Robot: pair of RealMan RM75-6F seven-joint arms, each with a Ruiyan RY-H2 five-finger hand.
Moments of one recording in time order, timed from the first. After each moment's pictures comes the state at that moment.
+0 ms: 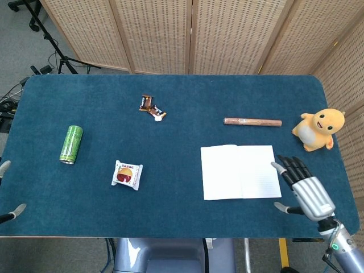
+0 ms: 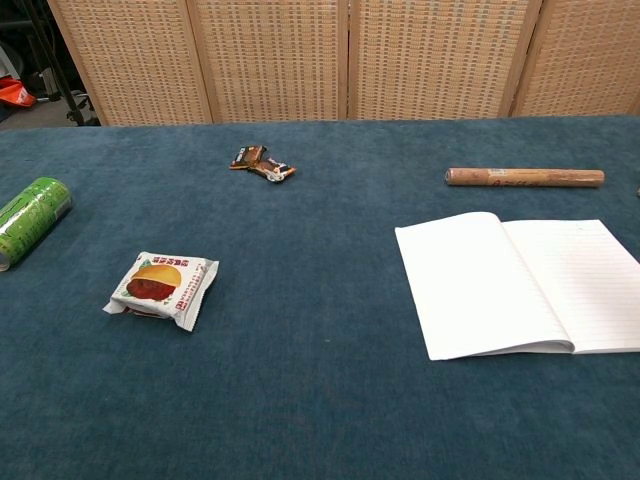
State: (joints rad) left arm 0.01 -1.03 -0.03 -1.69 1.55 1.61 -0.04; right arm 0.25 -1.07 0.04 -1.59 -1.77 1.35 0.15
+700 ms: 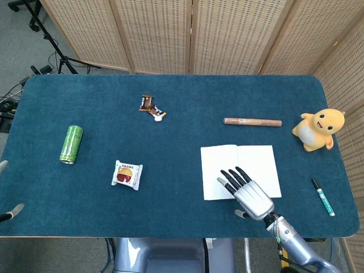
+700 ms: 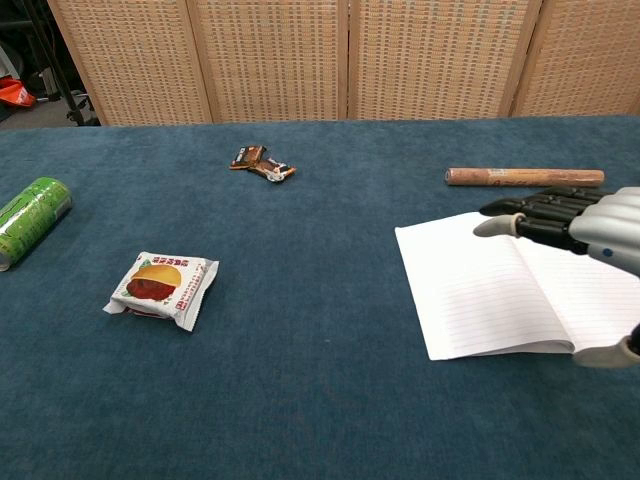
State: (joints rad) left arm 0.01 -1.02 -0.03 -1.68 1.54 1.60 -0.07; right arm 0.39 -1.31 0.04 -1.67 -1.68 1.06 -0.35
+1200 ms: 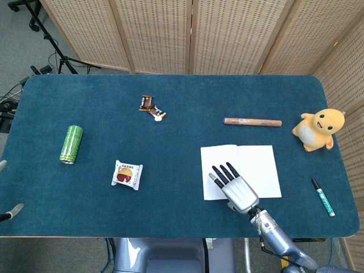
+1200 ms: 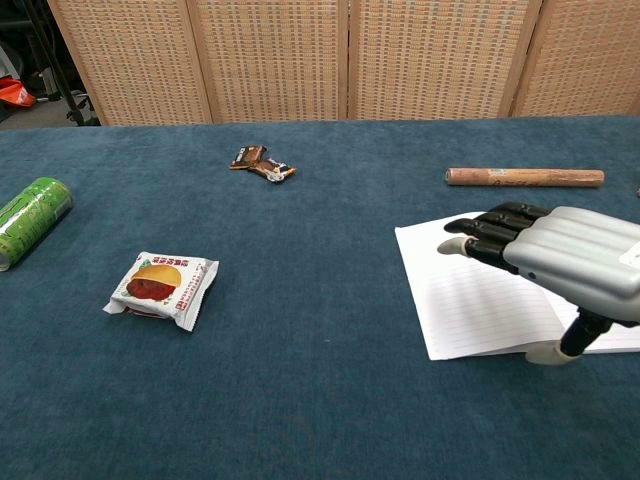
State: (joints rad) left arm 0.01 -1.02 -0.03 -1.68 1.54 1.60 -0.08; right arm 0.44 -1.48 0.08 -1.55 -1.56 1.02 -0.60
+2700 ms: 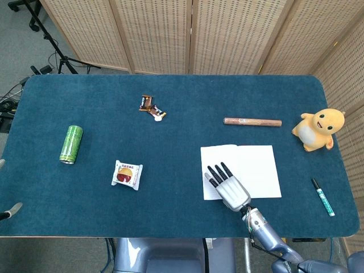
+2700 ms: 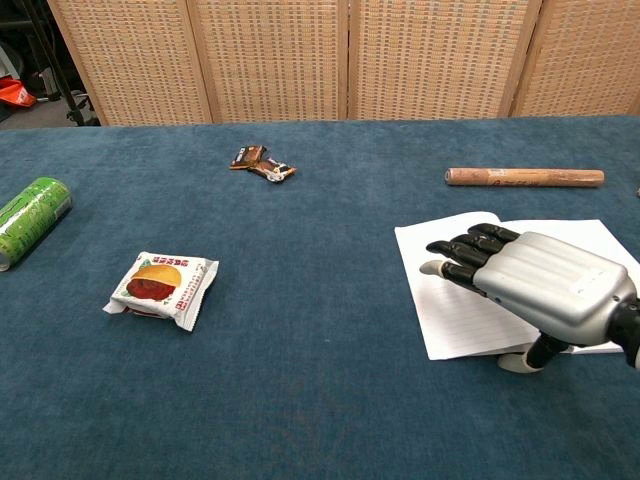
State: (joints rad) left arm 0.01 -1.01 -0.04 -1.68 1.52 1.59 -0.10; right arm 0.48 -1.64 0.04 -1.36 -1.53 1.06 -0.62
